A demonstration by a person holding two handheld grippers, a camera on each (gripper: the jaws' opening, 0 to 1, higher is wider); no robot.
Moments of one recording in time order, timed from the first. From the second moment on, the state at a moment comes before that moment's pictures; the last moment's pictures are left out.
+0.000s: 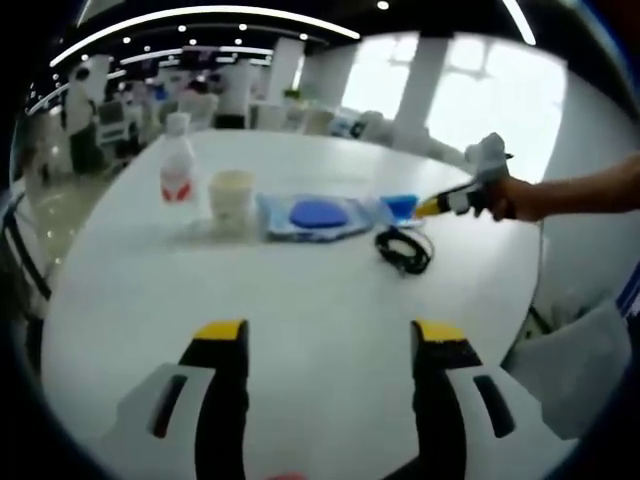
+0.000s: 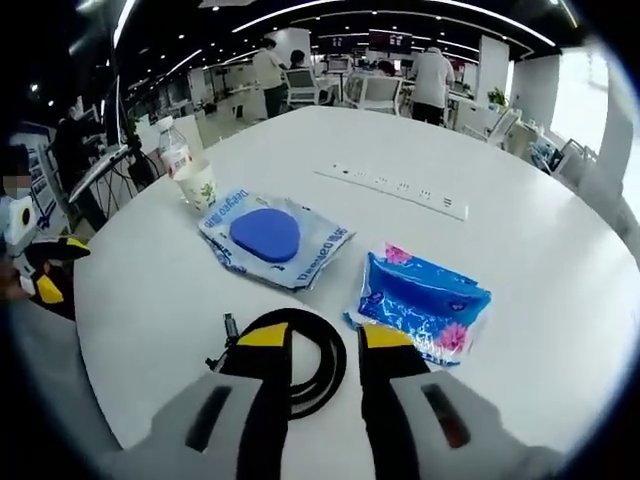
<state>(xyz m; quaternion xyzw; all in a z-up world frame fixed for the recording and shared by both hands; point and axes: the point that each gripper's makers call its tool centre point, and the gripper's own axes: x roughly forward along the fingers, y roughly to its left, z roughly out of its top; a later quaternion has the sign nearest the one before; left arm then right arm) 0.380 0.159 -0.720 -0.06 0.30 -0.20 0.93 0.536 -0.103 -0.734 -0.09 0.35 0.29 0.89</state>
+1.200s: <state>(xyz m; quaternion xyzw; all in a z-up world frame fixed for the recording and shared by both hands) 0.376 0.163 -0.705 -0.05 0.29 -0.22 0.93 0.449 -0.128 -0.695 -0.01 0.29 0.28 0.92</state>
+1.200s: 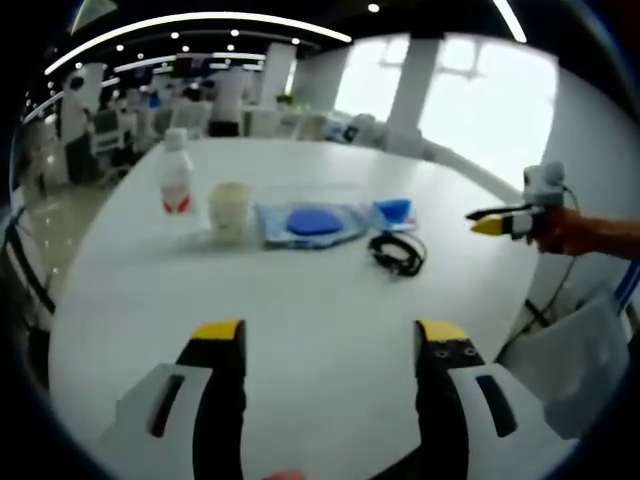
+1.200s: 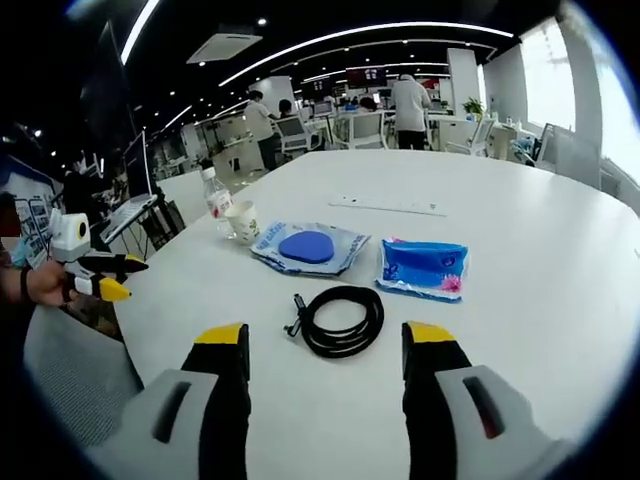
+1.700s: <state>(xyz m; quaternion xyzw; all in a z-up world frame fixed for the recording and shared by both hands) 0.366 0.175 -0.708 -0.04 0.30 -0.22 0.93 0.415 -0.119 -0.705 0.02 0.28 0.25 0.93</state>
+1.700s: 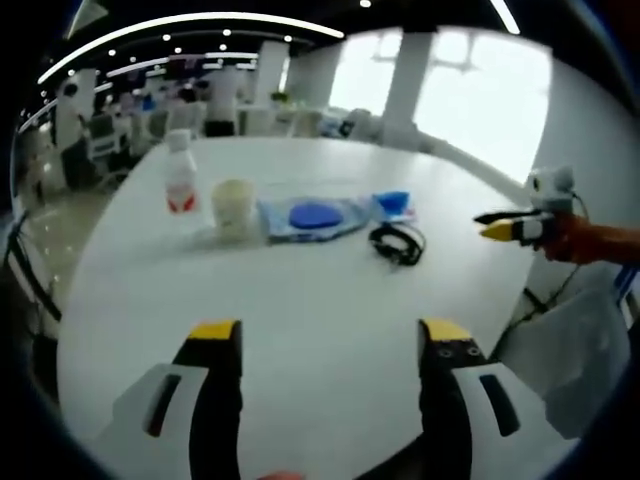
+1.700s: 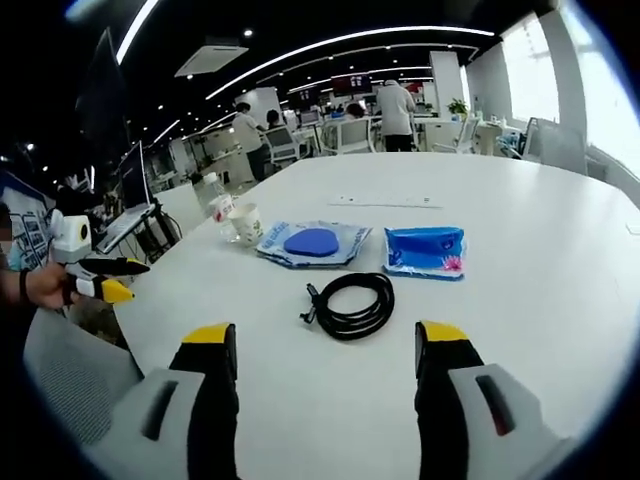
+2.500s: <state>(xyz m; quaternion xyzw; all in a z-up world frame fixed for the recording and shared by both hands) 0.362 0.173 -0.713 -0.03 0.31 -0.23 0.92 0.380 -0.113 -0.728 0.03 0.31 0.23 0.92</state>
